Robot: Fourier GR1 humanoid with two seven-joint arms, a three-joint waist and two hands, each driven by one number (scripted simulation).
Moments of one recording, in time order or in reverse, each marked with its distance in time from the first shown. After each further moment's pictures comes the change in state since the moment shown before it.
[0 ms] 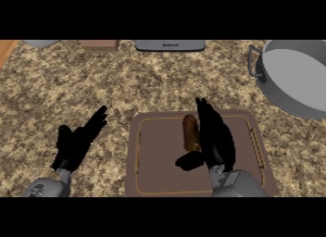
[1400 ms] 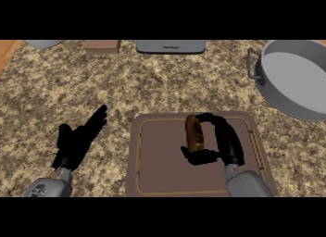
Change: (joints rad) left arm 0.006 -0.064 0.079 -0.014 -0.078 -0.065 0.026; right arm 0.059 -0.010 -0.197 0.359 -0.291 -0.201 -0.708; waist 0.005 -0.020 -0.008
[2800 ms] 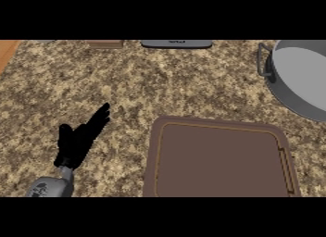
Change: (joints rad) left arm -0.009 -0.007 -0.008 -0.020 0.001 -0.014 -0.008; right arm -0.026 -0.898 -0.630 0.407 -0.593 0.793 -0.827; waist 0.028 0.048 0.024
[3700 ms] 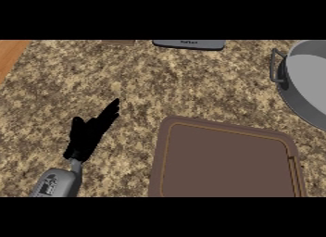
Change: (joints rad) left arm -0.065 -0.024 -0.025 0.029 -0.016 -0.017 0.026; right arm -0.316 -0.141 0.181 0.236 0.239 -0.117 -0.107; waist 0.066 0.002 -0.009
